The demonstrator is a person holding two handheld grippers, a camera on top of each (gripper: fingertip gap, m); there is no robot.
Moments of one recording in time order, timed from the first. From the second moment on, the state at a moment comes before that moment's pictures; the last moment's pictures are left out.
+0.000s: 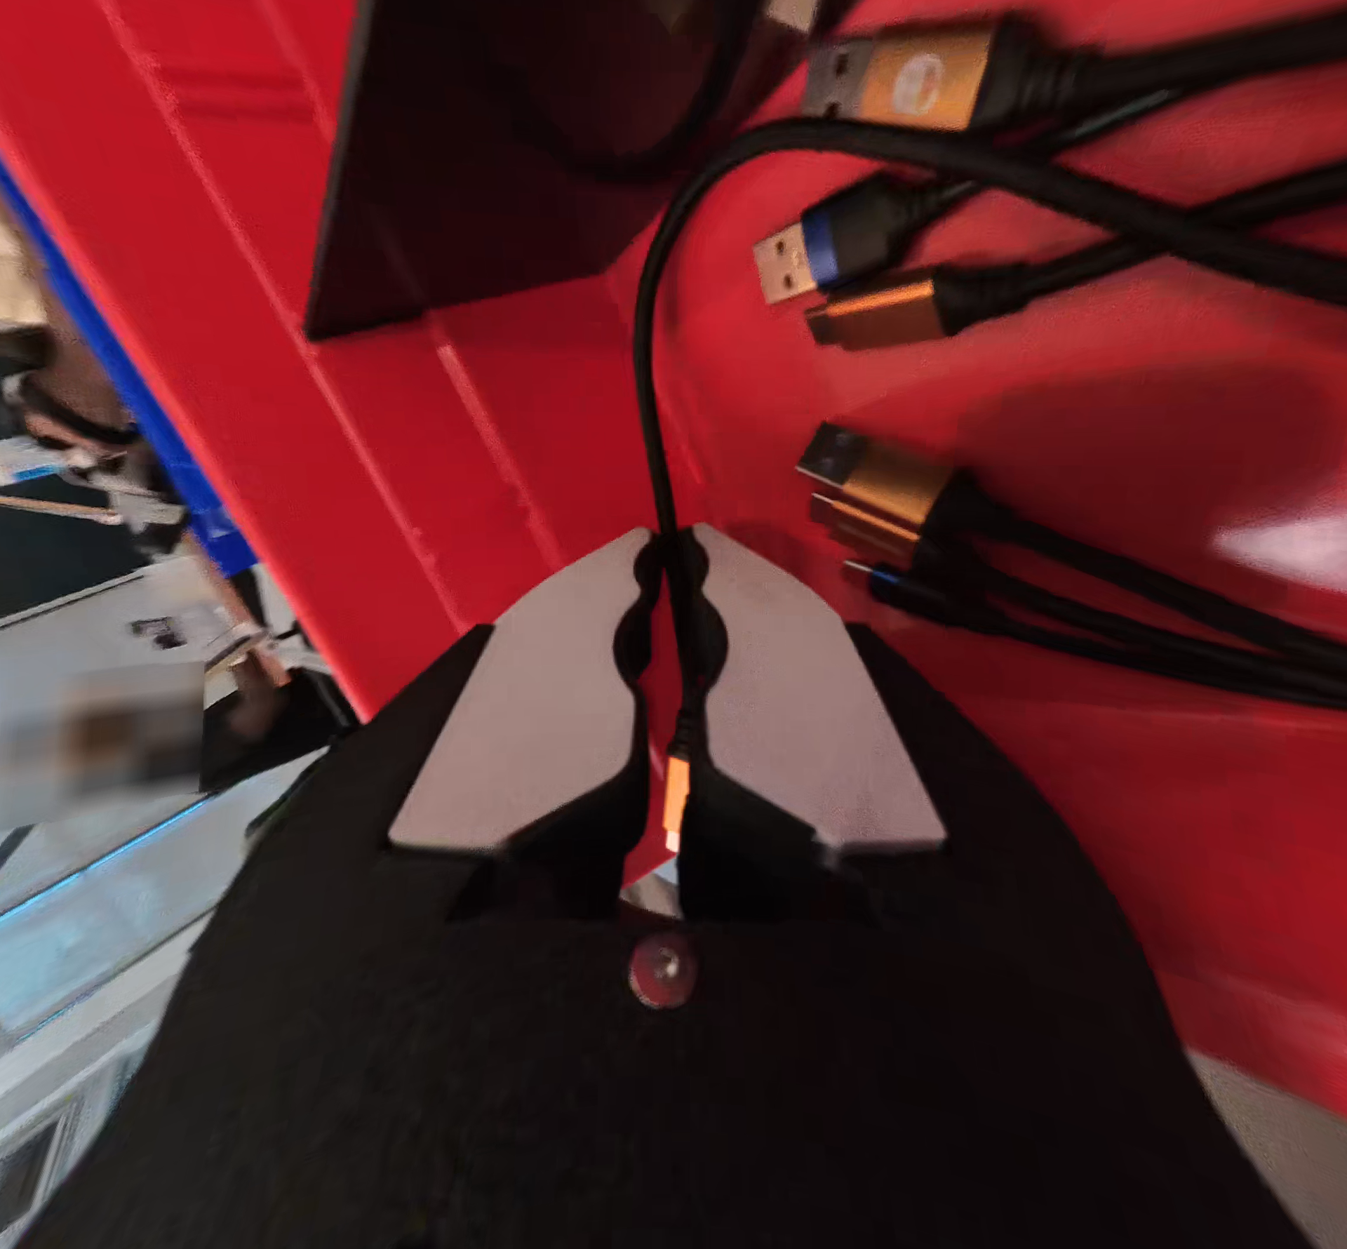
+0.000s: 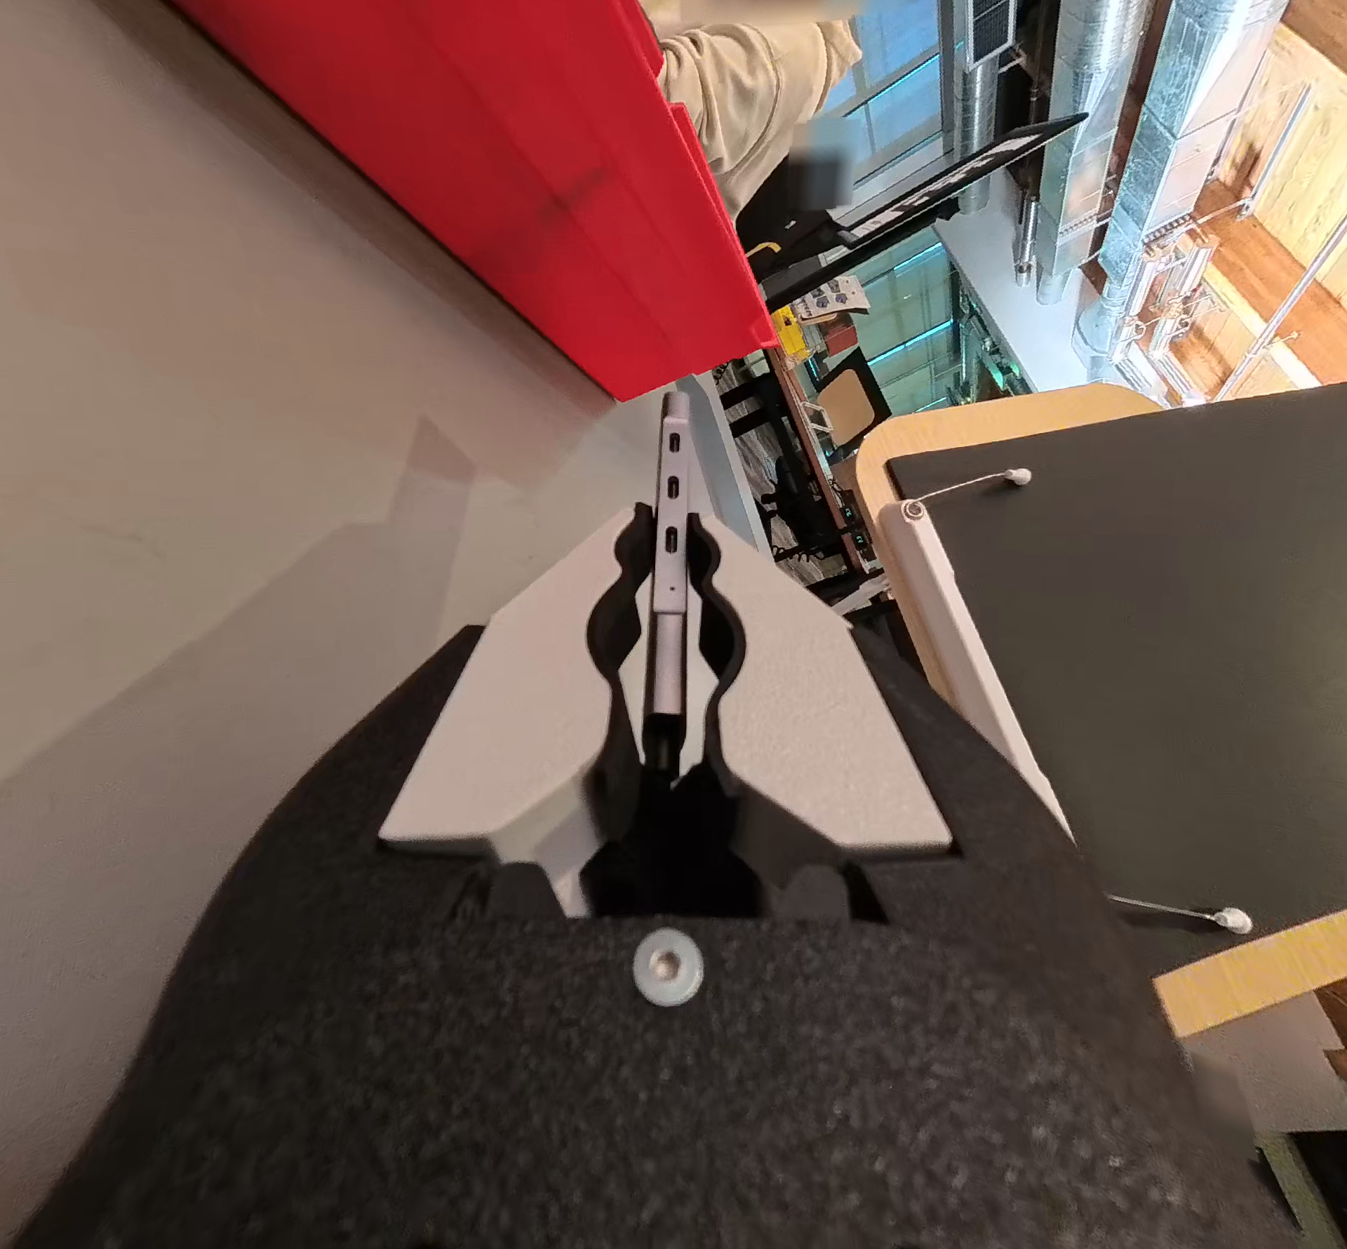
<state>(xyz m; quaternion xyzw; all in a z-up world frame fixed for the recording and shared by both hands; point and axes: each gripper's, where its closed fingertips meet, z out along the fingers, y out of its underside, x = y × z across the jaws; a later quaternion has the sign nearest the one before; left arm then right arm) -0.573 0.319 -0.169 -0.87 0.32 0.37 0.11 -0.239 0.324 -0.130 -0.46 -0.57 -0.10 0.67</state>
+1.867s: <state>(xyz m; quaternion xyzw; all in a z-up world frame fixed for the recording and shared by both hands) -0.196 0.223 -0.199 -0.86 0.35 -0.14 0.35 -0.190 0.358 -0.099 -0.56 -0.42 -0.02 0.71</state>
